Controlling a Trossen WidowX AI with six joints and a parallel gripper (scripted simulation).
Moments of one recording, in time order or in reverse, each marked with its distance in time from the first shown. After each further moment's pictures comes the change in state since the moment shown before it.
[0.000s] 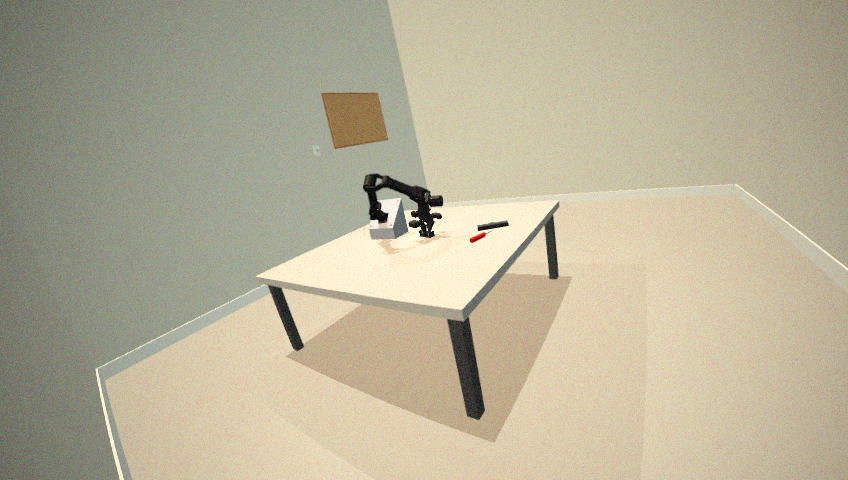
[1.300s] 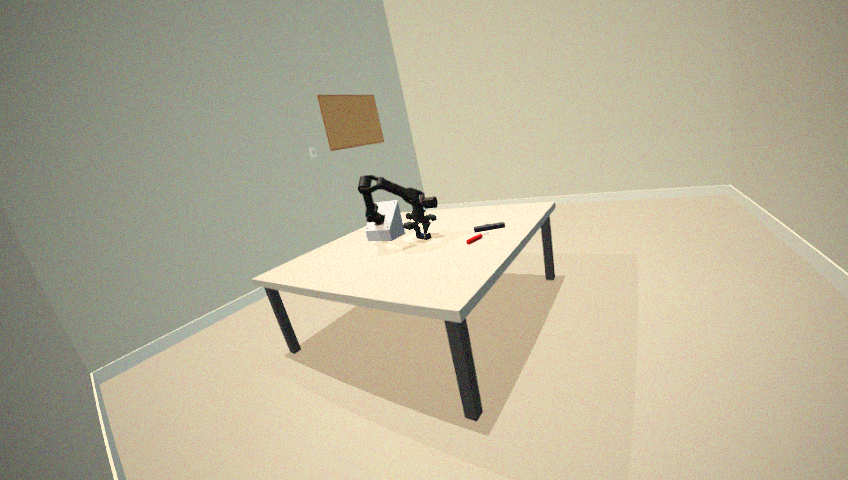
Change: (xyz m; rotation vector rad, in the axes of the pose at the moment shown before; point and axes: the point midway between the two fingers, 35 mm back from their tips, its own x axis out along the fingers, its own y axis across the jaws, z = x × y) arm 0.001 0.002 0.012 0.000 0.027 0.000
